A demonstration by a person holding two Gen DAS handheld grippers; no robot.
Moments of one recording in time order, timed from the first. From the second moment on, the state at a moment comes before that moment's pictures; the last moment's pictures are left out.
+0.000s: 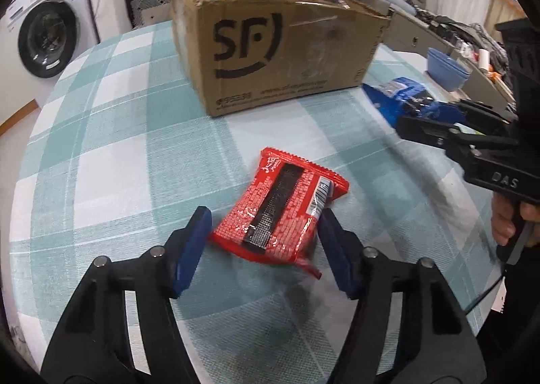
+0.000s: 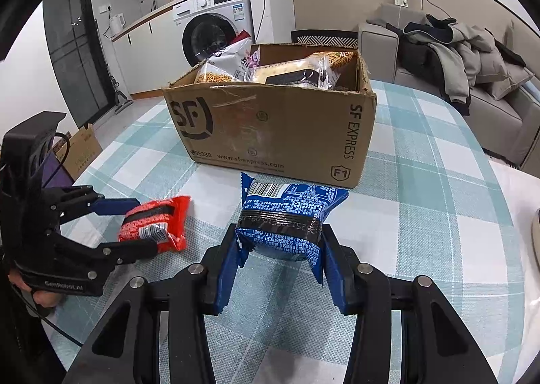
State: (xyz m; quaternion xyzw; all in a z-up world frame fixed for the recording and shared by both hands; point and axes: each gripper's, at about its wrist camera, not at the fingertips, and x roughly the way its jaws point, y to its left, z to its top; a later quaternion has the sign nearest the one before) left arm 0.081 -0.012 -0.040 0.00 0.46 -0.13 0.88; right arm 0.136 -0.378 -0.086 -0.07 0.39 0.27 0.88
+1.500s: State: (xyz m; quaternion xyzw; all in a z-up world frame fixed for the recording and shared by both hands) left arm 0.089 -0.002 0.066 -0.05 0.32 -0.09 0.94; right arm 0.129 -0.378 -0.017 -0.05 0.29 0.28 0.91
